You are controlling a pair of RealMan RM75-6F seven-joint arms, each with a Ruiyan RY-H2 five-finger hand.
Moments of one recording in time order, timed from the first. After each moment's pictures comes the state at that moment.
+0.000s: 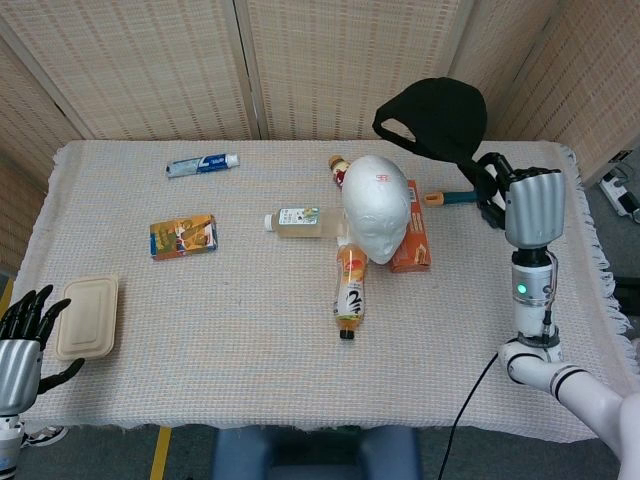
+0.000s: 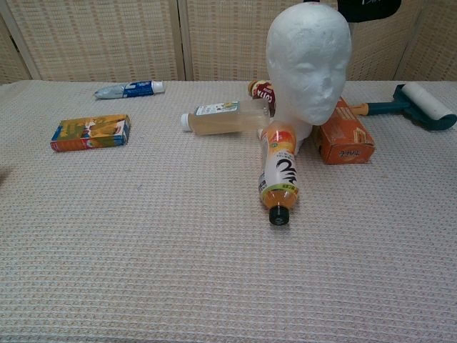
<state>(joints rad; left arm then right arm) -0.07 -1.18 -0.07 -1.57 1.58 1.62 0.10 0.70 -1.53 0.38 -0.99 -1.42 1.60 0.01</state>
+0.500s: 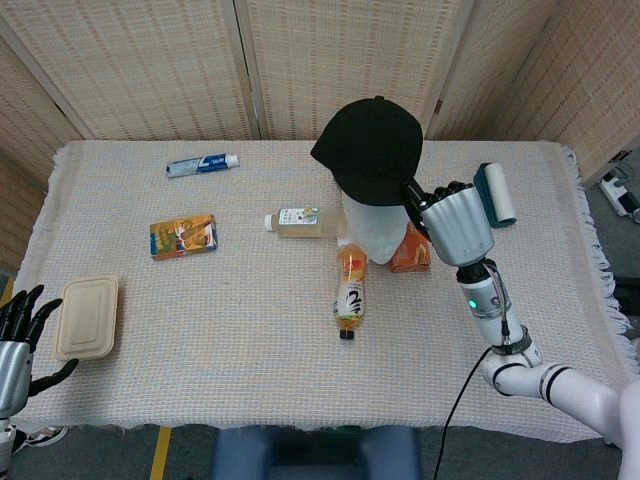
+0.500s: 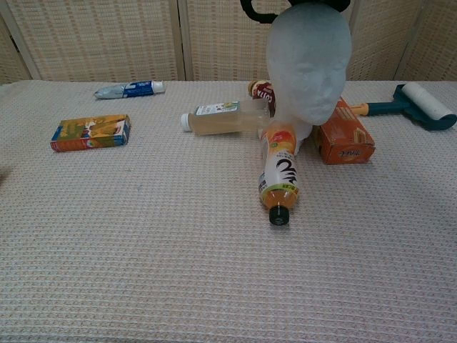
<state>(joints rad) -0.06 -1.16 -0.07 -1.57 1.58 1.64 0.05 0.77 -1.49 0.28 -1.17 -1.57 1.56 -0.27</state>
